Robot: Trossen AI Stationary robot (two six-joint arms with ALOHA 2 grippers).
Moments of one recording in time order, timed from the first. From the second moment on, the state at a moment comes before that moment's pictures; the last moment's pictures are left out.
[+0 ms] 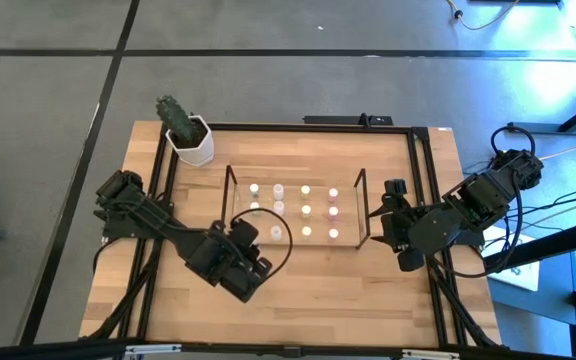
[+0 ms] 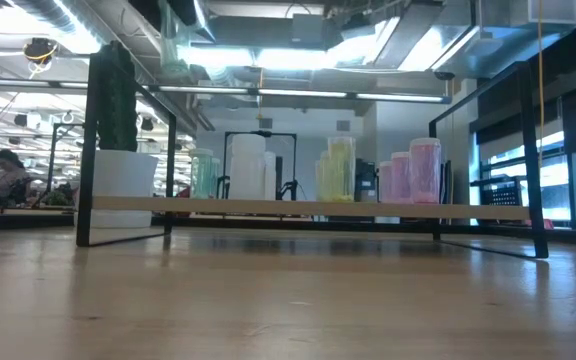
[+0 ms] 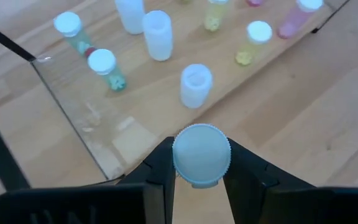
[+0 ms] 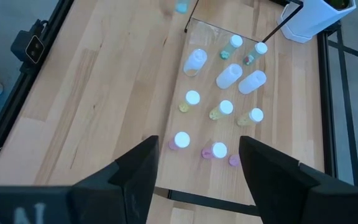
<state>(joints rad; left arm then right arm) -0.56 1.76 1.64 -1.30 -0.63 -1.50 0.61 1.35 1.73 -1.35 0.44 0.20</state>
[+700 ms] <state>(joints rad) -0.53 1.76 1.63 -1.32 -0.66 -1.49 0.61 1.35 1.73 -1.34 0.45 -0.19</state>
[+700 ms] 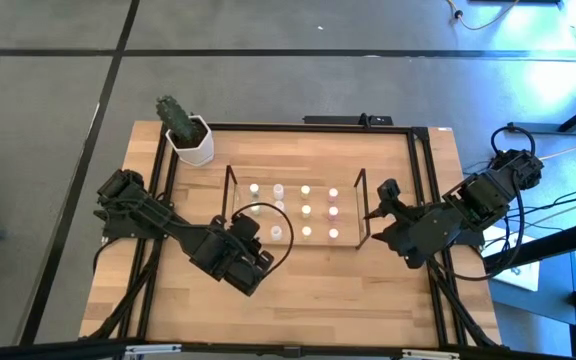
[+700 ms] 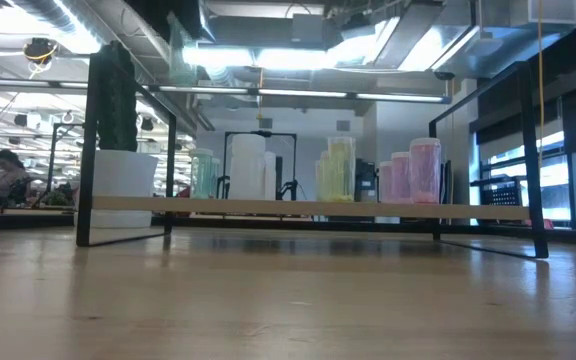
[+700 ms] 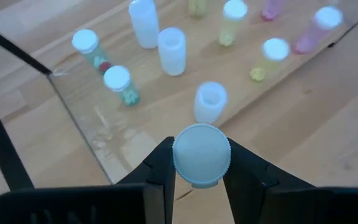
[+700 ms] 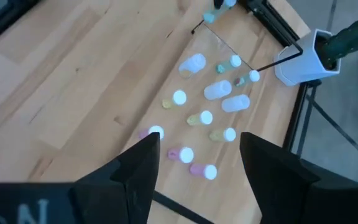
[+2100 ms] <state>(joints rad) -0.44 1.76 1.41 -1.14 -0.64 -1.36 0.53 1.36 1.73 -1.23 0.69 0.21</state>
